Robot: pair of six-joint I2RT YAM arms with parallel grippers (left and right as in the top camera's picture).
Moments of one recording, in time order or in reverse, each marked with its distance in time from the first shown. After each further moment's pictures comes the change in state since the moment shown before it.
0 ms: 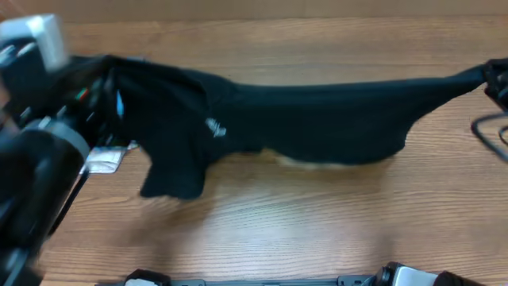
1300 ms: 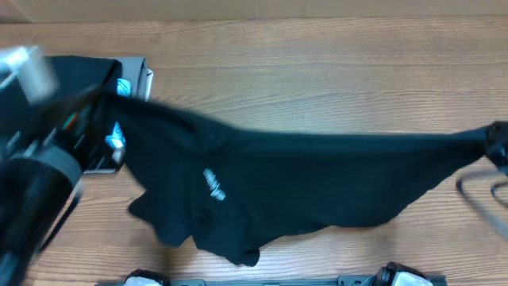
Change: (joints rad) left arm 0.000 0.113 0.192 -0.266 -0.014 -0.035; right arm 0.000 -0.189 -0.268 -0.074 0.232 0.009
